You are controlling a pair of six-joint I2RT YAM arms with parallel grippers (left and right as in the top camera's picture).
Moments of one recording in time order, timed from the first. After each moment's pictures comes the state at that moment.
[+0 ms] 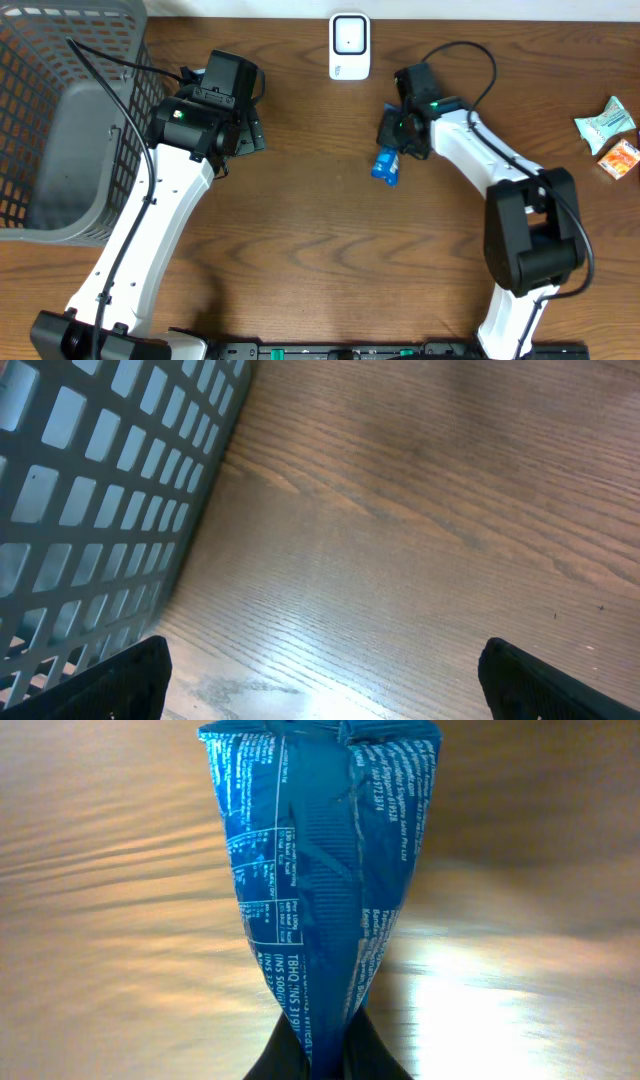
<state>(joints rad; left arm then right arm) -0.30 1.54 1.51 -1.16 -0.35 -0.51 0.28 2.00 1.41 -0.55 -0.19 0.56</state>
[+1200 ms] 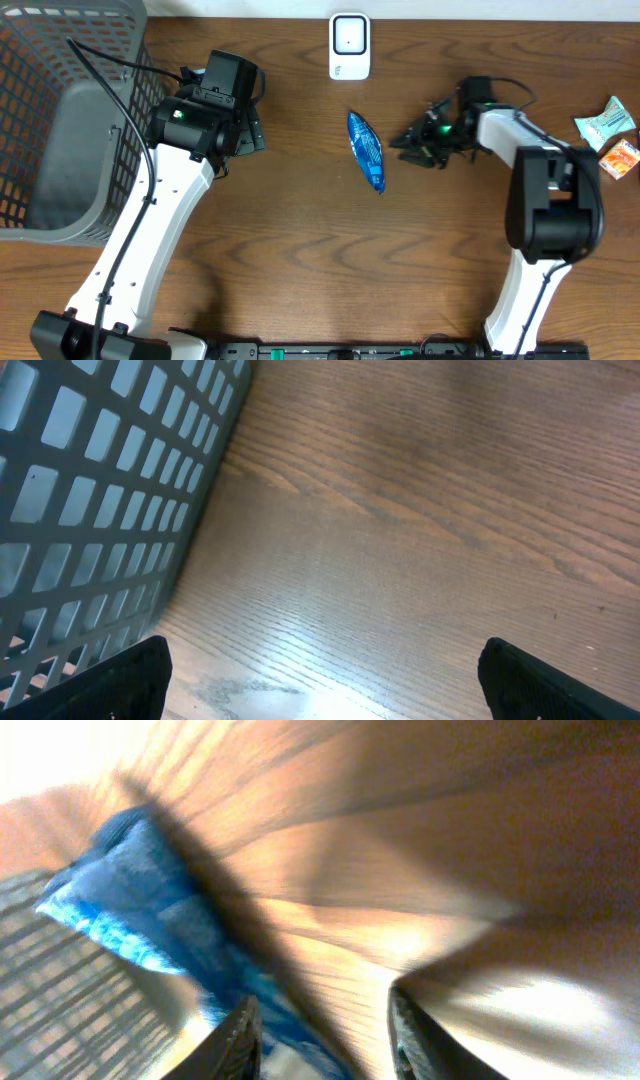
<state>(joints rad) -0.30 1.54 1.51 -1.16 -0.35 -0.51 0.00 2.14 1.39 -0.63 -0.72 0.57</state>
